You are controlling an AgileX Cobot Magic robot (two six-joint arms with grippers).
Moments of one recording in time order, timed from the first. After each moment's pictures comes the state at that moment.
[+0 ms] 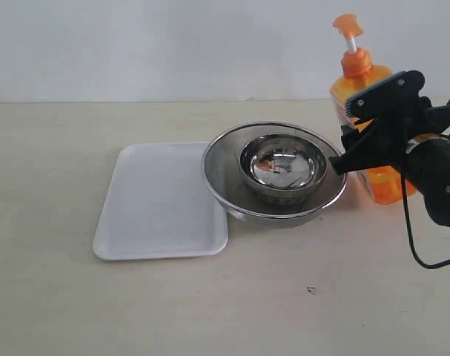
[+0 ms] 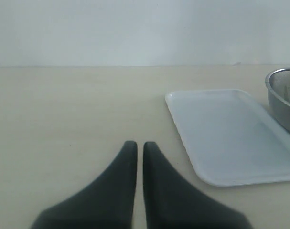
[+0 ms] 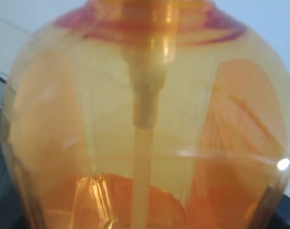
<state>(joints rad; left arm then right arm) -0.05 0.00 0.00 -0.05 0.30 0.04 0.30 1.79 -0.67 0.30 -0.79 -0.62</state>
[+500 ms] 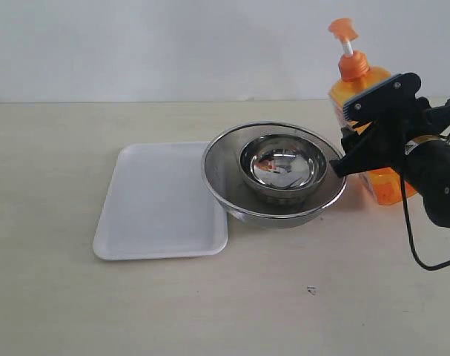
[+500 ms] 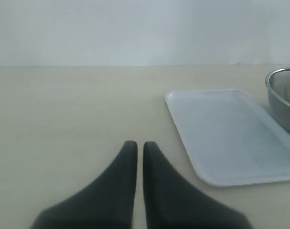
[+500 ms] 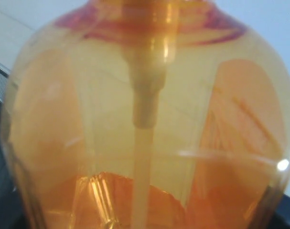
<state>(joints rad) -0.05 0.00 0.00 -0.05 0.30 0.04 0.30 1.80 -0.67 0.30 -0.79 -0.64</state>
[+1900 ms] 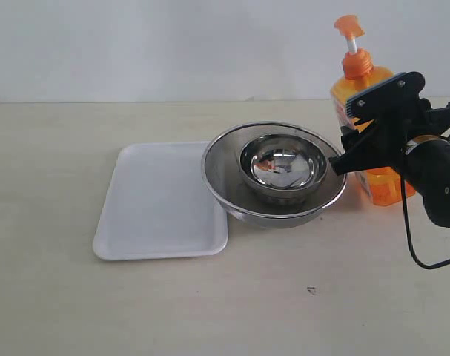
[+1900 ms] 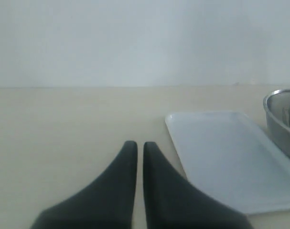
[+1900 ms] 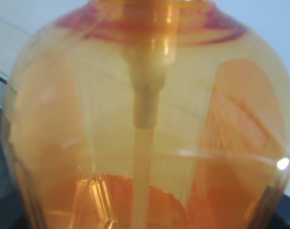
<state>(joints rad) -0.05 0.00 0.00 -0.05 0.20 0.04 0.30 1.80 -0.67 0.30 -0.79 -0.59</state>
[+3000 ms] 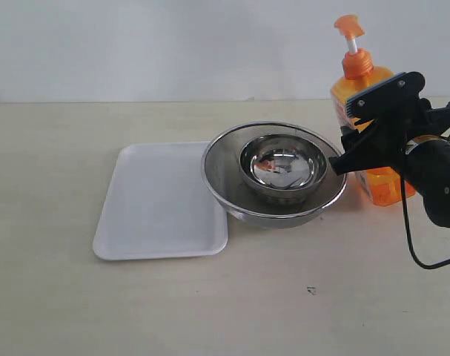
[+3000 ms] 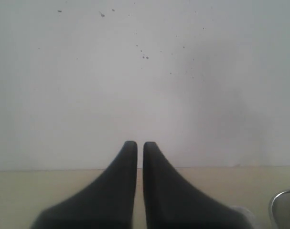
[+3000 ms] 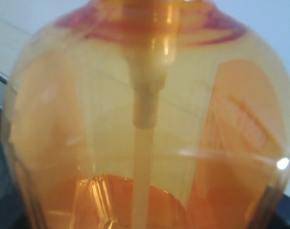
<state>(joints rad) -0.05 0.59 -0.33 0.01 -0.19 -0.03 0.30 1.80 -0.67 0.30 -0.79 -0.59</state>
